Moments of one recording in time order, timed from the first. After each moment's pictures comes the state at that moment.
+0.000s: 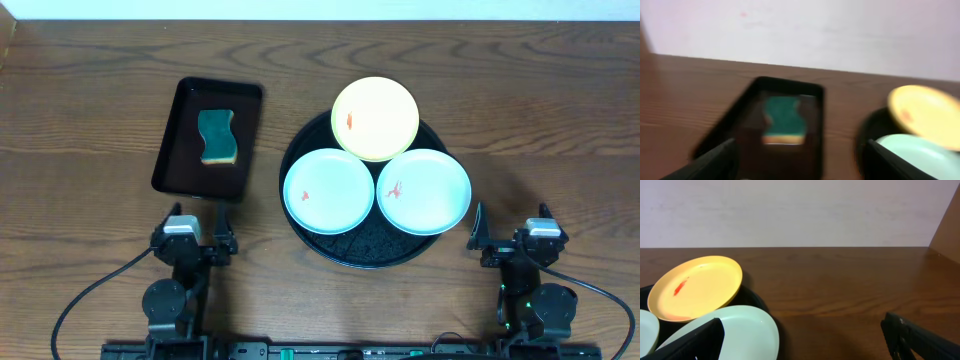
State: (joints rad) left arm 0.04 0.01 0.01 -0.09 0.10 -0.13; right arm -0.03 0.01 0.01 -0.07 -0.01 -0.01
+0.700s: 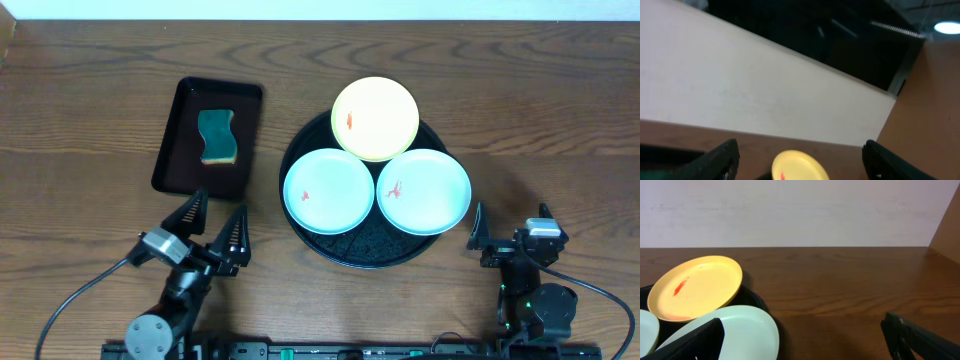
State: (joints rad) left arm 0.04 0.02 0.10 0.25 0.42 -0.53; right arm -0.03 0.01 0.01 -0.07 -0.01 -0.01
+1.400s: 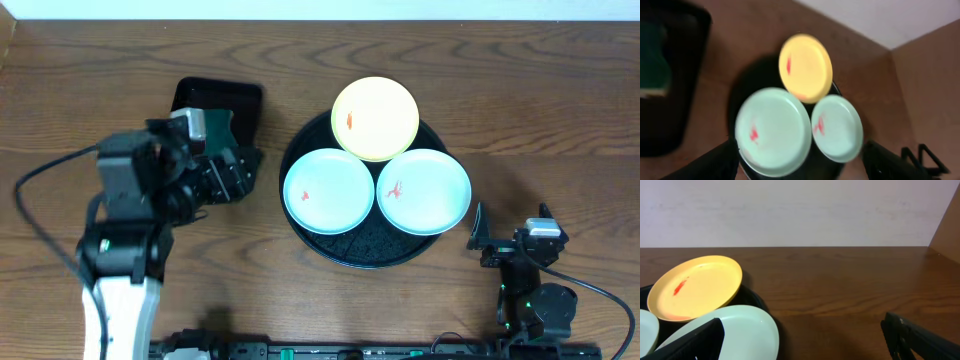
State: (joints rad) left arm 0.04 1.02 0.99 -0.68 0.63 -0.39; right arm -0.03 0.01 0.01 -0.07 -0.01 -0.01
